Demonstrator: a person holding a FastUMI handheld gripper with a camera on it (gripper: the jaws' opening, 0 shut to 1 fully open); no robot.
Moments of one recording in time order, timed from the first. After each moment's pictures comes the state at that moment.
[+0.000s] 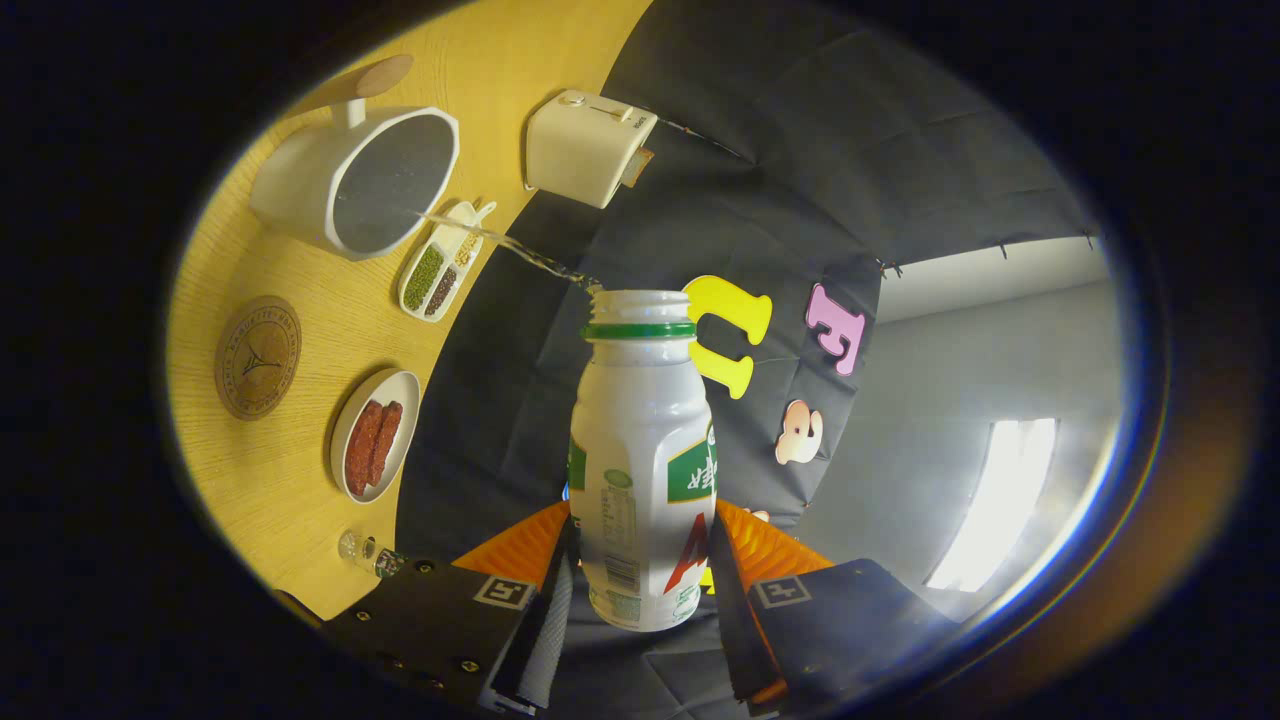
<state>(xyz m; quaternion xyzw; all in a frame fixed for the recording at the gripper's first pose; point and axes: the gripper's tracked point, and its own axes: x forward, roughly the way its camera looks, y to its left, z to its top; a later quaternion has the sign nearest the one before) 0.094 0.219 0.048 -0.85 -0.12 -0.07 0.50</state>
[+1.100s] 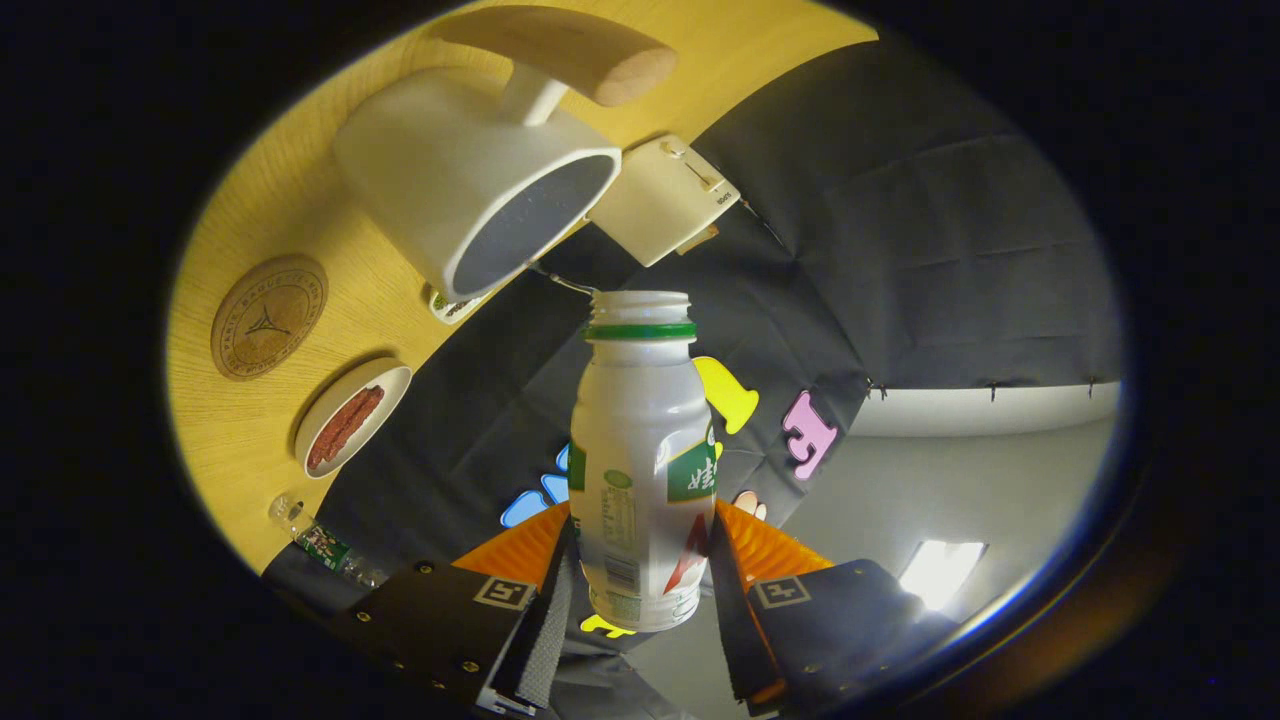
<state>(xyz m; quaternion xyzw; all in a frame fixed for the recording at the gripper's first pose) 0.100 0.258 0.001 -0.92 -0.18 -0.05 0.35</state>
